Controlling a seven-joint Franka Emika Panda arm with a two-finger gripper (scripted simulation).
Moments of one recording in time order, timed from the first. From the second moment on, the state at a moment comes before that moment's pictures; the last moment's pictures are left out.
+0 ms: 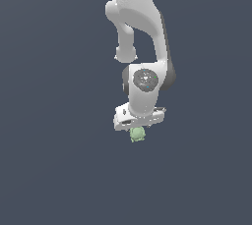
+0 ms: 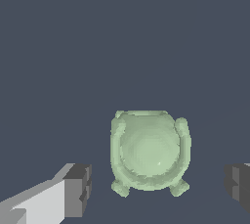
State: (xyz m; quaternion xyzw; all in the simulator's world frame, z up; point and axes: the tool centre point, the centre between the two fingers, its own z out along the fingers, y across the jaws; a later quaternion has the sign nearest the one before) arm 0.050 0.052 0.090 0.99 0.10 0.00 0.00
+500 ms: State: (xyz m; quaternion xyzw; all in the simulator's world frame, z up) arm 0.050 0.052 0.054 0.99 0.10 0.00 0.00
